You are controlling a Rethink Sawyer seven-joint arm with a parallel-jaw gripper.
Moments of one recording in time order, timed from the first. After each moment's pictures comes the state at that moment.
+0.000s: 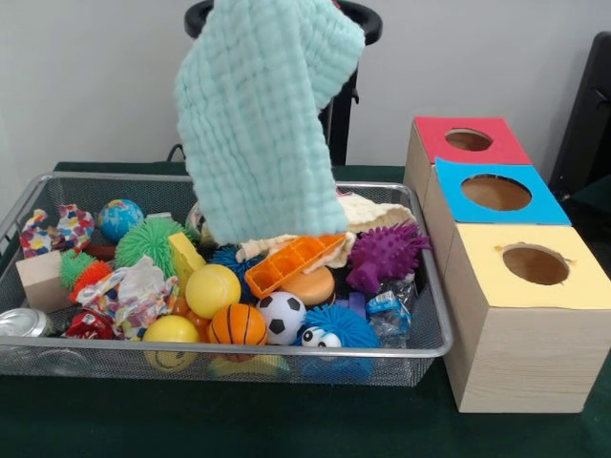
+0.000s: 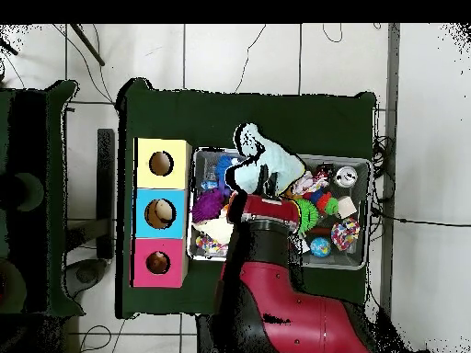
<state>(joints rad) -0.34 -1.15 -0.02 2.09 -0.38 -0.49 2.03</state>
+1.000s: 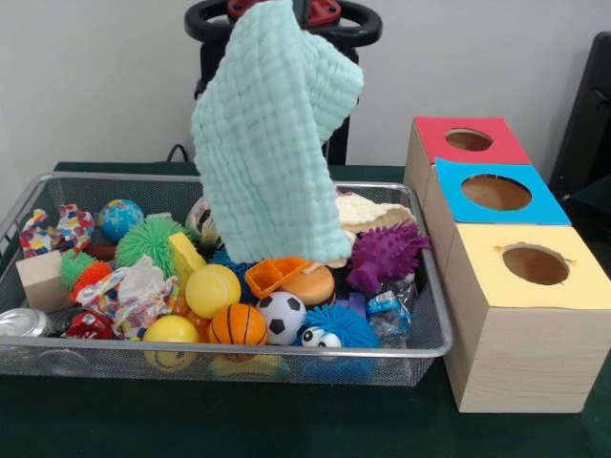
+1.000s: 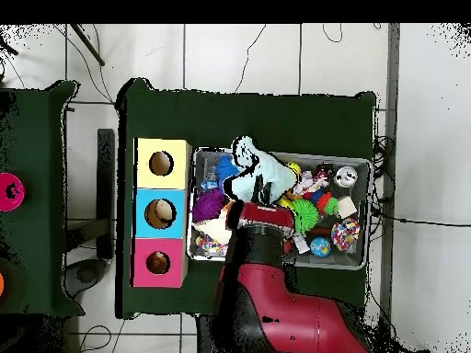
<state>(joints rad) -0.33 -1.10 -0.03 2.11 -0.38 -0.49 2.03</state>
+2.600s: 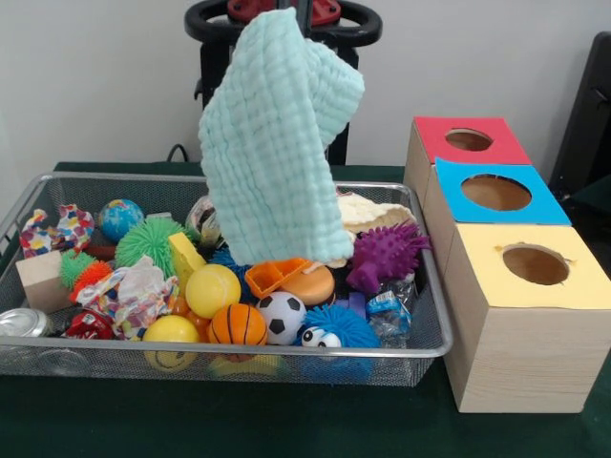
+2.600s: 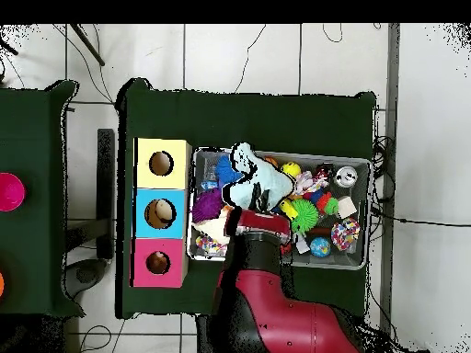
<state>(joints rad) -0.32 -1.10 -0.05 2.14 -0.37 -0.49 2.03</state>
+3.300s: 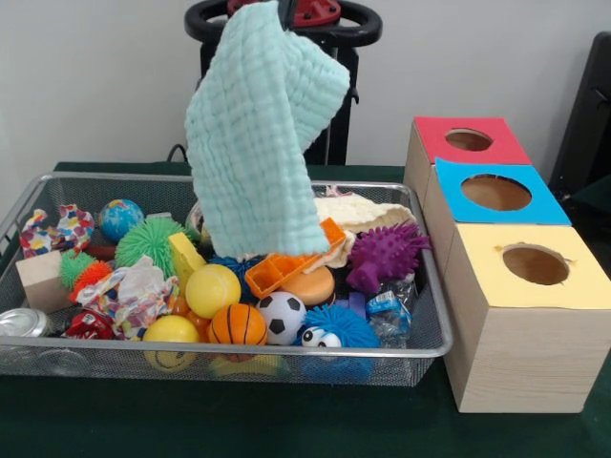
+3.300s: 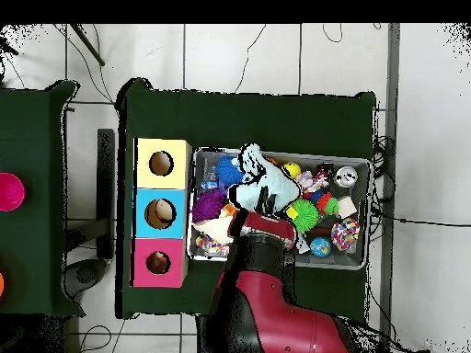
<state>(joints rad) -0.28 -1.11 -0.10 2.15 -0.27 -0.44 2.03</state>
